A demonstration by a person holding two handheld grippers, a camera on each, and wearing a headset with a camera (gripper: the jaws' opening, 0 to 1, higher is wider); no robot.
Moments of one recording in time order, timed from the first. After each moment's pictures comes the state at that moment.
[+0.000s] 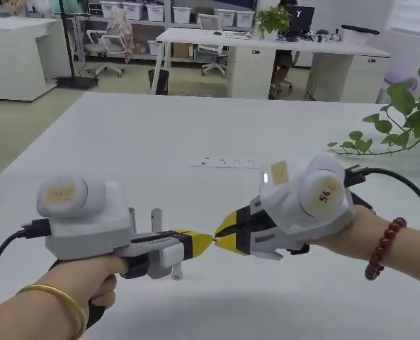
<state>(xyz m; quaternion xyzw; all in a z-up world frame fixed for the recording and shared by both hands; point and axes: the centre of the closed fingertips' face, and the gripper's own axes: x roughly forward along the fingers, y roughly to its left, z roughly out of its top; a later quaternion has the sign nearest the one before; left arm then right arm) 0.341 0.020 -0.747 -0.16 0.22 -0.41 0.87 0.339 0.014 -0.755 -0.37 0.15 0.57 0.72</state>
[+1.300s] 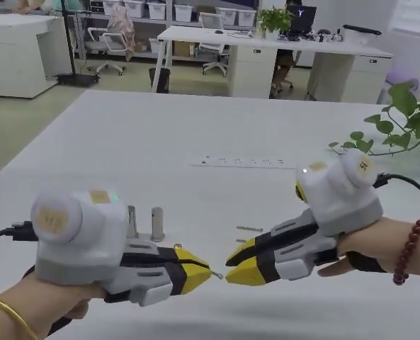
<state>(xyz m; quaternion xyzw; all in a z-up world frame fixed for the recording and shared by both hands) 0.293 0.014 -0.757 0.04 0.18 -0.54 0.82 0.293 0.002 -0.770 -0.09 0.29 0.66 0.69</state>
